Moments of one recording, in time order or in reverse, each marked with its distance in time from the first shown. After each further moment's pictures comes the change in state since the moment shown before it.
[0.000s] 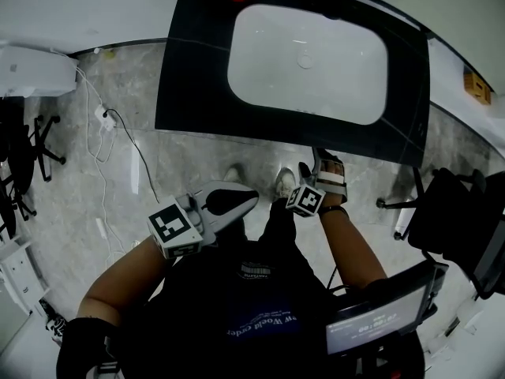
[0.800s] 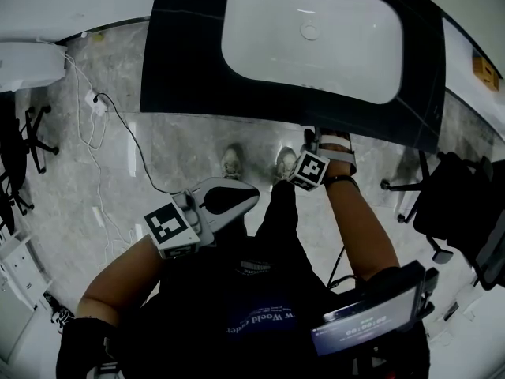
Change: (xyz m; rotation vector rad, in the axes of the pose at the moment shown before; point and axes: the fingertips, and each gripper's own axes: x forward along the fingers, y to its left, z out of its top) left arm 0.001 0.005 -0.047 -0.068 0.015 -0.035; right arm 0.035 -0.003 0.007 -0.130 0.064 0.109
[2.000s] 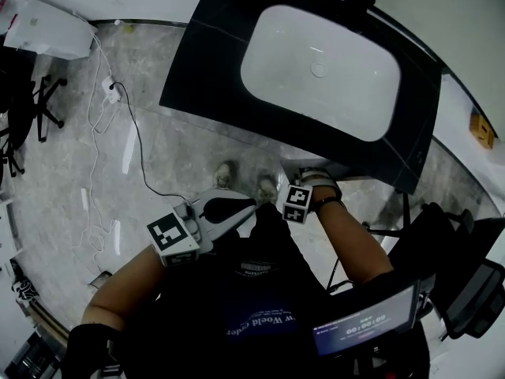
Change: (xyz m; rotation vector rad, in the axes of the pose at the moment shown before) left arm 0.008 -0.030 0.036 0.021 -0.173 0.188; right arm -0.040 0.097 -0.023 -0.383 -0.031 0.516
